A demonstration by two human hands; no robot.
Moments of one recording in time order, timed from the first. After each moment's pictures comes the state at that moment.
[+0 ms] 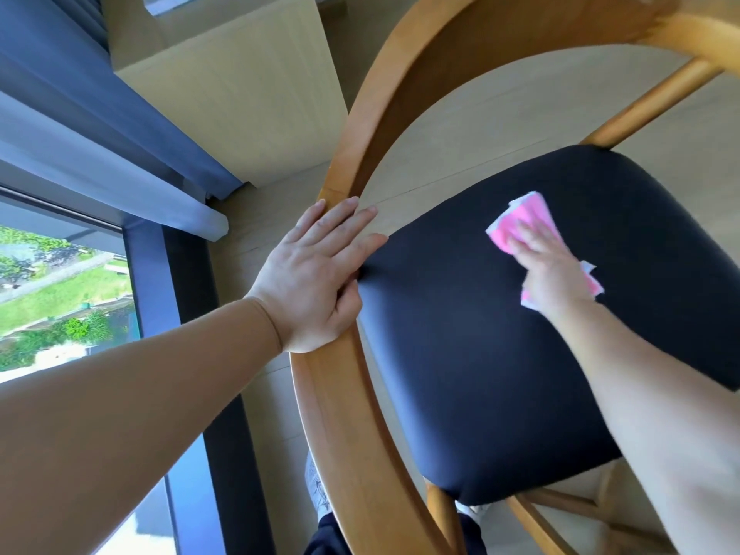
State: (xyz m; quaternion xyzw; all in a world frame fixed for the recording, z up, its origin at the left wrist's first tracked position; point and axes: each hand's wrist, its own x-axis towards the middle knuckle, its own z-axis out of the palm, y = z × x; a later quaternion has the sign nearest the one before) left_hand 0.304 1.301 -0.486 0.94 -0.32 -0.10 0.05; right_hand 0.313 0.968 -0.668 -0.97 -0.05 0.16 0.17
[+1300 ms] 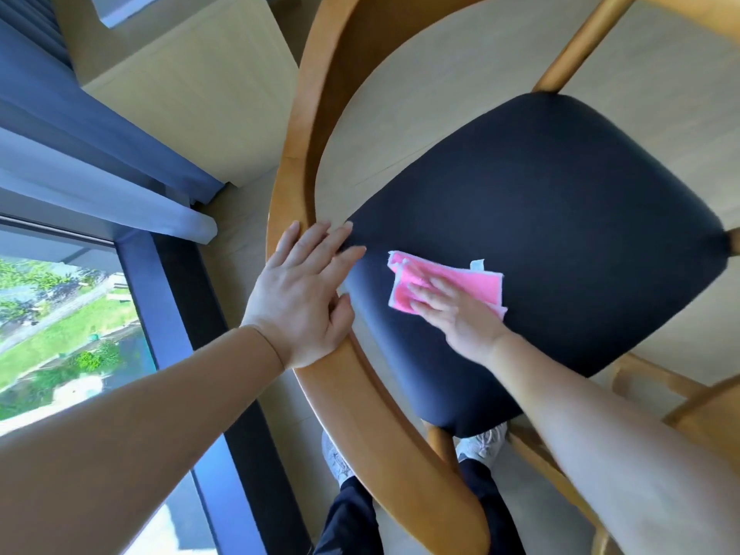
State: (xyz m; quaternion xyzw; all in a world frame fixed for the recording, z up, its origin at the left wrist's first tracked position) left_hand 0.239 1.286 -0.477 0.94 -0.30 -0.13 -0.01; right_hand 0.182 1.055 -0.652 -0.94 -0.29 0.07 0.19
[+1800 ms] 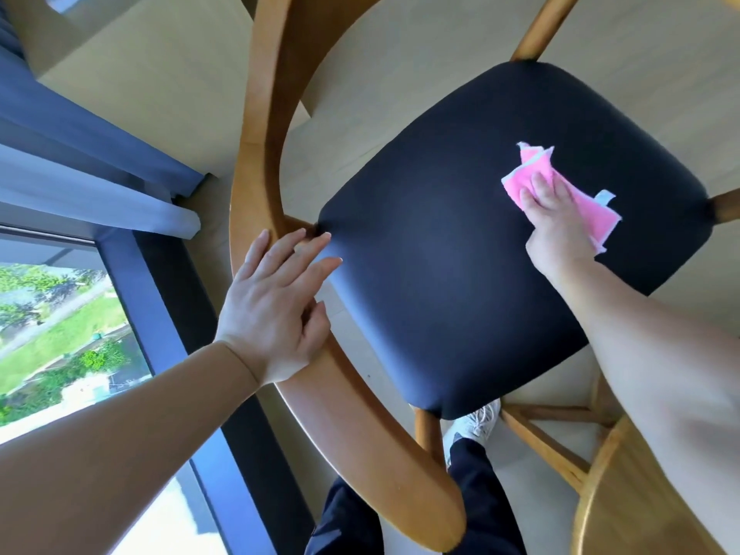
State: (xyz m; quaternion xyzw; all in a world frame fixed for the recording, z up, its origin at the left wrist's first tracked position) left_hand 0.222 1.285 -0.487 0.95 -0.31 -0.10 0.01; right_hand 0.228 0.914 -0.670 -0.97 0.11 0.17 0.12
